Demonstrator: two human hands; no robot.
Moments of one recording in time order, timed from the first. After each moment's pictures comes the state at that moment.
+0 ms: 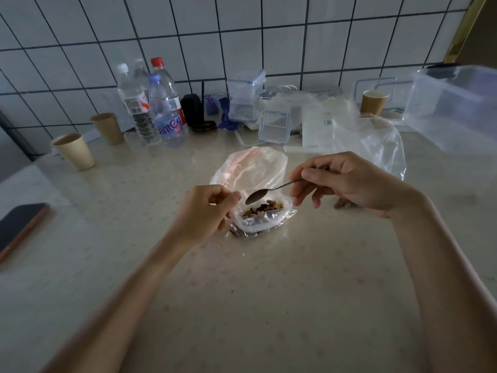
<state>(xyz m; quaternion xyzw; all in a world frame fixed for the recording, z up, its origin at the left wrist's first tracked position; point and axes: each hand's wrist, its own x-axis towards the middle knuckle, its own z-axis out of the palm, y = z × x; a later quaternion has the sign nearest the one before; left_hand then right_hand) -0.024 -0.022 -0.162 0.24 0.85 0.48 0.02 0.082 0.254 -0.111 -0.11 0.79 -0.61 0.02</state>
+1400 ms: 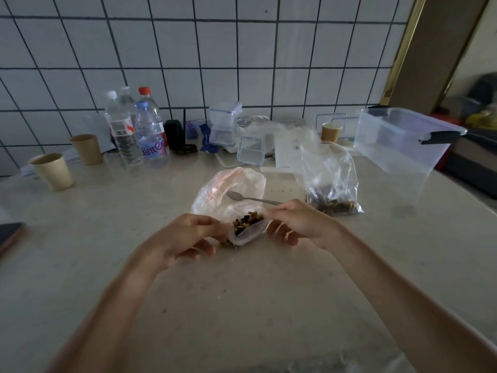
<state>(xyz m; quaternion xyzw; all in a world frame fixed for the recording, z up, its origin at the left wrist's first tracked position) -0.012 -0.052 -0.149 0.19 0.77 0.52 0.30 0.087 0.198 -0.145 0.16 0.81 -0.56 0.03</state>
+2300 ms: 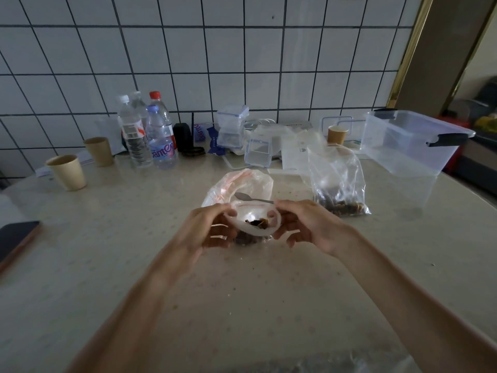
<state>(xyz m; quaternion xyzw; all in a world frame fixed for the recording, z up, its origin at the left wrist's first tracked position) 0.001 -0.036 -0.149 0.13 0.67 0.69 0.25 0.103 0.186 -0.132 0.14 0.70 -0.70 0.03</state>
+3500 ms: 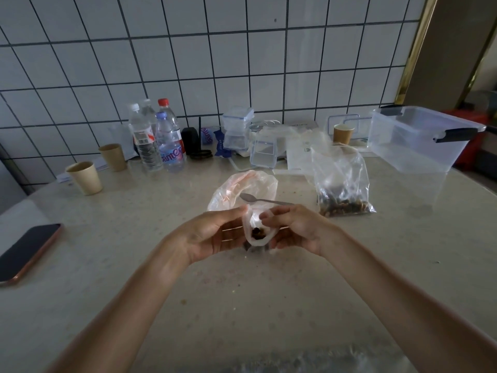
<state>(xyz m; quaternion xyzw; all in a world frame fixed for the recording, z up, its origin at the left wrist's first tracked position) 0.003 -0.037 -0.131 0.12 0.60 0.67 0.43 0.096 0.164 -0.135 0.16 0.69 -0.71 0.04</state>
